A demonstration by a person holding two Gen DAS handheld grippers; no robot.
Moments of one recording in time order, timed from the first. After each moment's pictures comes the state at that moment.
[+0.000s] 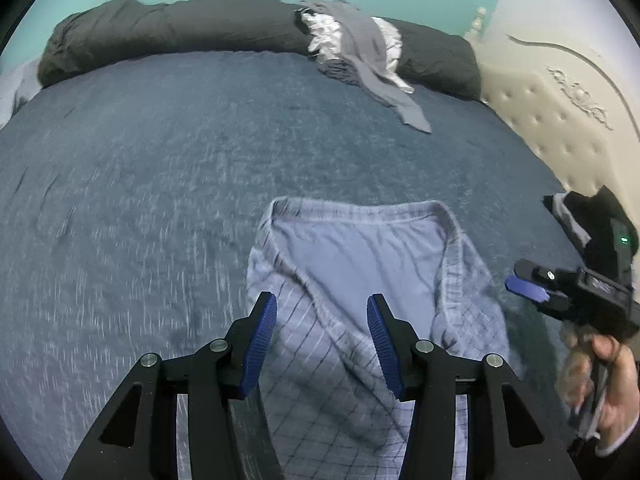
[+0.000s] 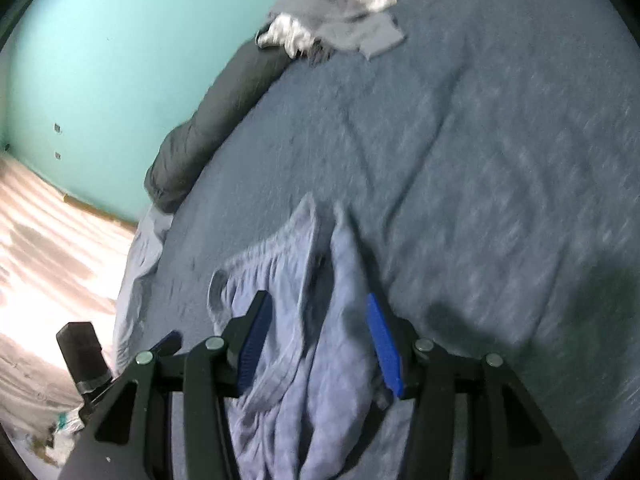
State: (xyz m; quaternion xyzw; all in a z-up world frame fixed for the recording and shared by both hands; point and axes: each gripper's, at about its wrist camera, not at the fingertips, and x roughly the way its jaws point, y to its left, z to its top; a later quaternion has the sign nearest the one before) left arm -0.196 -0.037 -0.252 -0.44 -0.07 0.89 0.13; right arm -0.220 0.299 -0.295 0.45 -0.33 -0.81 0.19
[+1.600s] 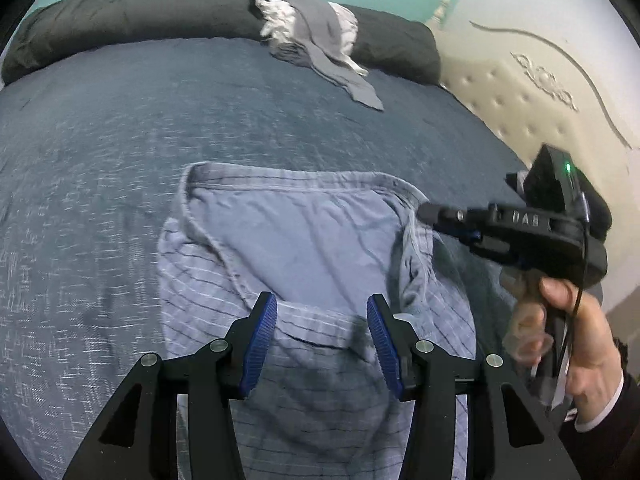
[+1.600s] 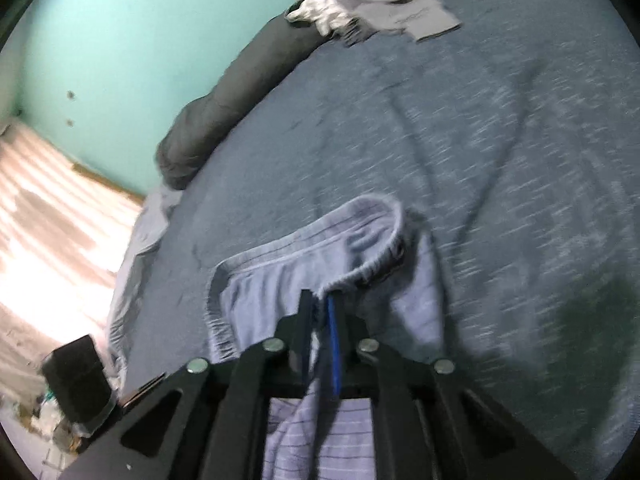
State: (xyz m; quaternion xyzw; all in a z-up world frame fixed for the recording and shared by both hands) left arm -0.189 0.003 -0.277 -0.44 -0.07 0.87 0.22; right arm -0.273 0.263 -0.305 0.44 -0.29 -0.82 0.21
